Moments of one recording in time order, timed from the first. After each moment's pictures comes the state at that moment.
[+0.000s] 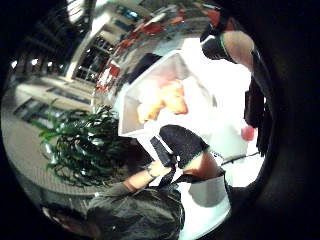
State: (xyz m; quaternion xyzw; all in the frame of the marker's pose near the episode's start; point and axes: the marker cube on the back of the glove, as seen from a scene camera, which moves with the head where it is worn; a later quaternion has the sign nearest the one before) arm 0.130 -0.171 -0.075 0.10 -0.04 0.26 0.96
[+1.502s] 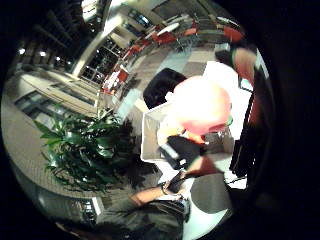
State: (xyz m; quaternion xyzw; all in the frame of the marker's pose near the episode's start) arm 0.053 -0.297 -0.175 0.16 -0.06 0.18 0.97
